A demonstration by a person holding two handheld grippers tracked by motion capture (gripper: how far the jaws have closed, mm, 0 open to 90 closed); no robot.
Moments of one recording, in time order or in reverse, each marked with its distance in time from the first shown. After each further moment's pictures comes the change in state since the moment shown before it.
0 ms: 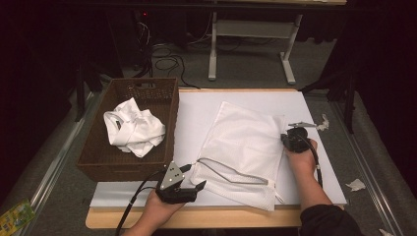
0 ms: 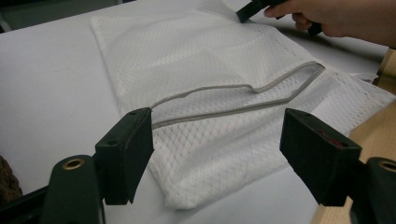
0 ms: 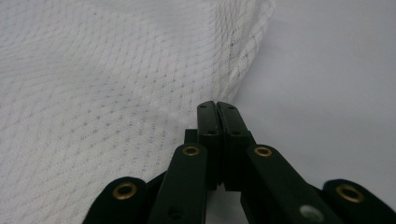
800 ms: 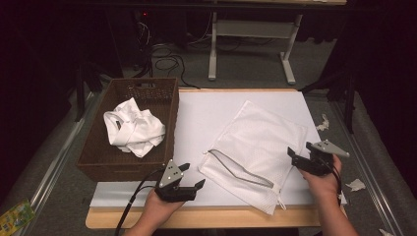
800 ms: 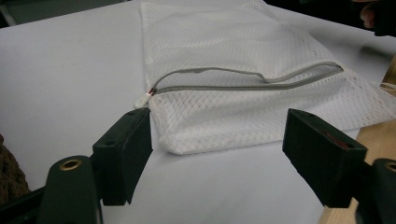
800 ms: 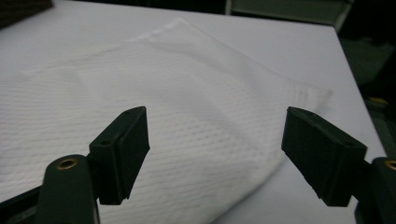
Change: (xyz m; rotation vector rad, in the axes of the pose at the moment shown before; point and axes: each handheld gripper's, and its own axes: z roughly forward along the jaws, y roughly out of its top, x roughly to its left) left arm 0.004 0.000 0.000 0.001 0.012 -0.027; right arm -0.002 -0.048 -0.094 -0.277 0.100 -0.045
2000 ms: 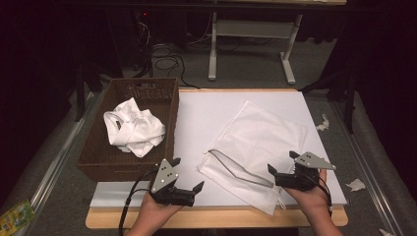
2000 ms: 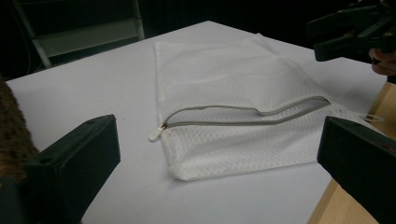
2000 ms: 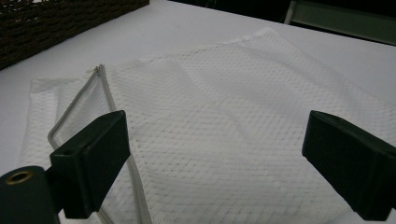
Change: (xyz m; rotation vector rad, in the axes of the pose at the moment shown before) left arm -0.013 0.027 -0.034 -0.091 0.059 0.019; right arm 0.060 0.001 -0.025 -0.001 0.174 -0.118
